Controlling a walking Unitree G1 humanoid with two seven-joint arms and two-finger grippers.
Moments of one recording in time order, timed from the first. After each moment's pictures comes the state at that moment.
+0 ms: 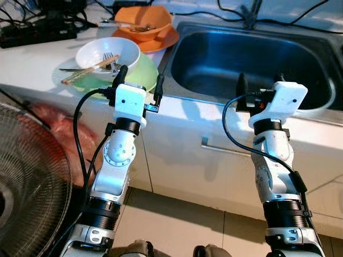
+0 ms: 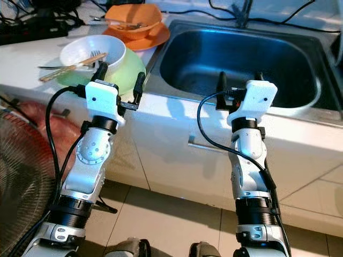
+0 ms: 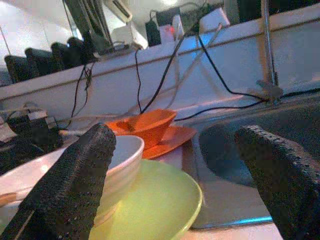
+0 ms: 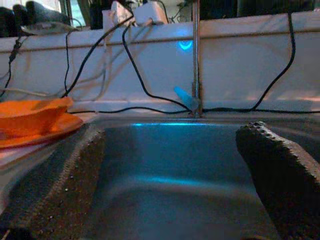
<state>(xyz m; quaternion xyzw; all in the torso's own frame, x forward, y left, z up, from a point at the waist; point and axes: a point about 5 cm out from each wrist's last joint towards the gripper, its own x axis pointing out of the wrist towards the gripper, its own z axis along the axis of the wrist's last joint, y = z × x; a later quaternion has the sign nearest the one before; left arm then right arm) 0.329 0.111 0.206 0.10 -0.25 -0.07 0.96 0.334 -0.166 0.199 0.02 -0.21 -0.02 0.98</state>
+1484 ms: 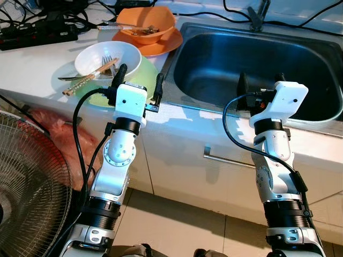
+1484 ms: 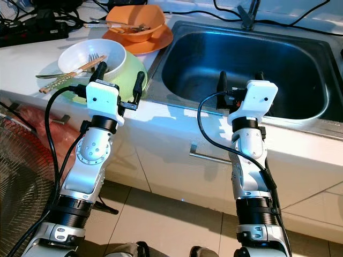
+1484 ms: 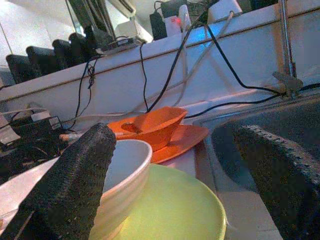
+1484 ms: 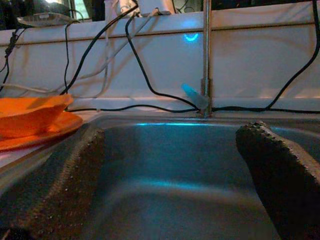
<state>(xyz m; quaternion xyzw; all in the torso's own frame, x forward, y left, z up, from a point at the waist) 0.328 0.111 0.207 0.12 -0.26 -0.06 0.96 0.334 -0.166 0.200 0.02 -0.21 -0.02 0.98</state>
